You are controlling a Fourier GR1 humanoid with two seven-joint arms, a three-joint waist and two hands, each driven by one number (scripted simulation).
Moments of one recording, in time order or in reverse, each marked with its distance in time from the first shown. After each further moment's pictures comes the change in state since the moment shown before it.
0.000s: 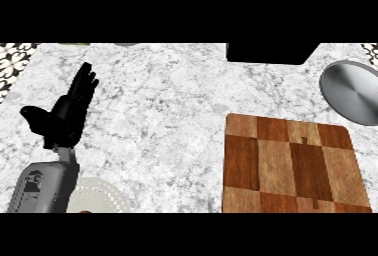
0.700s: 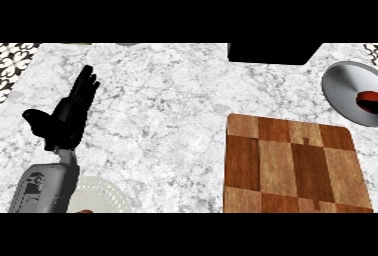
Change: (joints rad) left arm 0.013 0.000 -0.003 0.010 0.000 -0.012 -0.021; right arm 0.027 -0.006 -0.196 0.120 -0.234 0.222 -0.250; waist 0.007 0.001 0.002
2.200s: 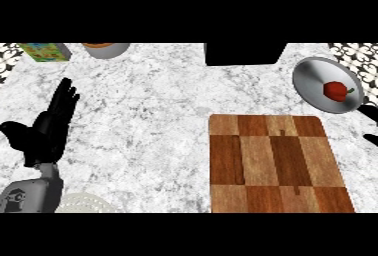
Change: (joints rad) left arm 0.101 0.027 0.055 -0.053 0.002 0.019 0.028; right arm 0.442 0.293 -0.114 -0.719 -0.434 0.445 -0.208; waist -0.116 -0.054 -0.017
